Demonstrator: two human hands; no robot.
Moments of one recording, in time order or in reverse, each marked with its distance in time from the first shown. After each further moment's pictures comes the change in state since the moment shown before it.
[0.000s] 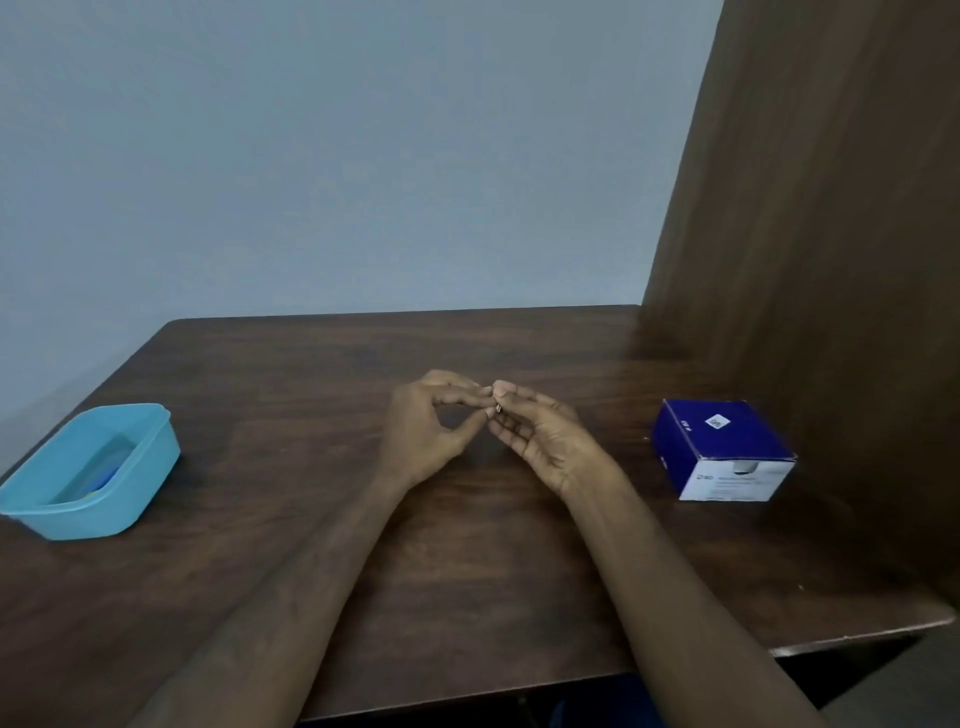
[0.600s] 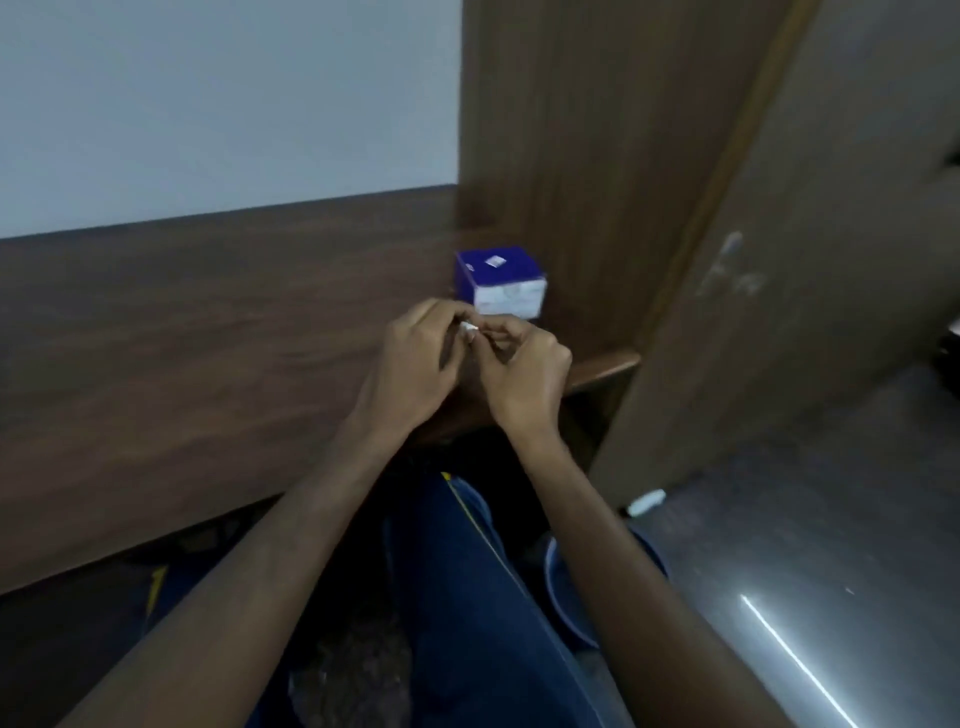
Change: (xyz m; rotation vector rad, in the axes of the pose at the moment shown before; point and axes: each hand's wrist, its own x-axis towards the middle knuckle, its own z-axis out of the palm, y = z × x) left_hand -0.076 0.171 0.103 0.017 -0.199 0.205; right_hand -0.199 -0.007 -0.114 -0.968 0.651 -0.770
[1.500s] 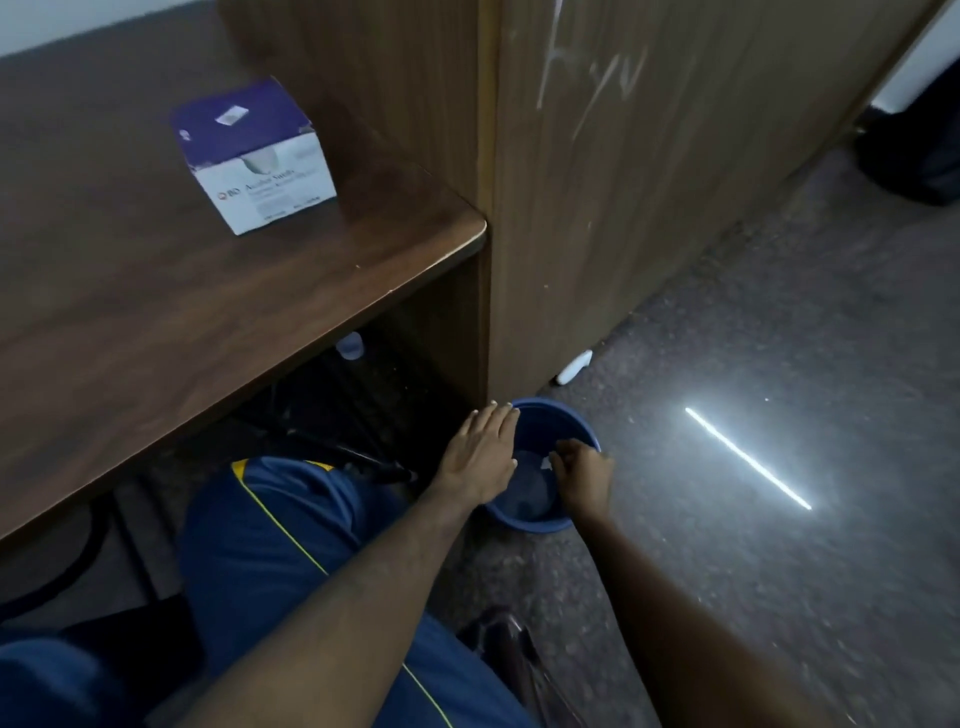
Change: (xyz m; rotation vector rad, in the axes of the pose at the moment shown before) left_hand -0.172 0.066 0.305 0.285 -1.142 0.005; right_hand -0.181 0.359 -0.145 -0.561 -0.184 0.691
